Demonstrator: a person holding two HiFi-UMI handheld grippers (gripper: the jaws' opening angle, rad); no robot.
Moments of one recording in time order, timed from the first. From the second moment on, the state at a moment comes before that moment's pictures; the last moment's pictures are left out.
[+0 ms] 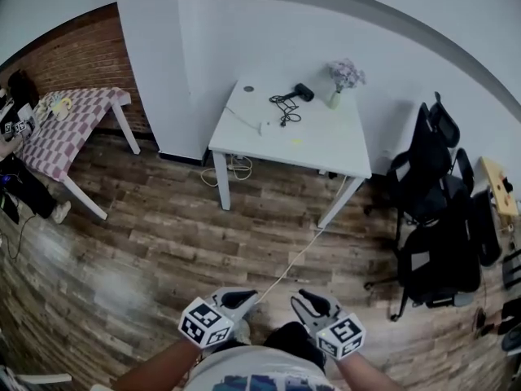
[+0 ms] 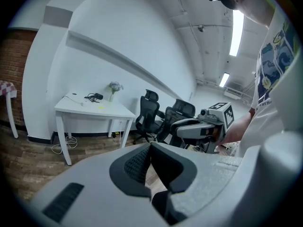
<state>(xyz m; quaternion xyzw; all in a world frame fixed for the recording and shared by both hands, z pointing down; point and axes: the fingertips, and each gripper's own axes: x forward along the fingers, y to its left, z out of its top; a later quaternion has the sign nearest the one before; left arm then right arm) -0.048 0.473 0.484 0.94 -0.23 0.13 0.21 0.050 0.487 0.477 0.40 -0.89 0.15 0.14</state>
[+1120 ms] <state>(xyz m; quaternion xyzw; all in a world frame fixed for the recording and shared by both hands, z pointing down) 0.110 0.178 0.480 0.90 -0.34 0.16 0.22 0.216 0.174 0.492 0.30 -0.93 0.15 0.14</state>
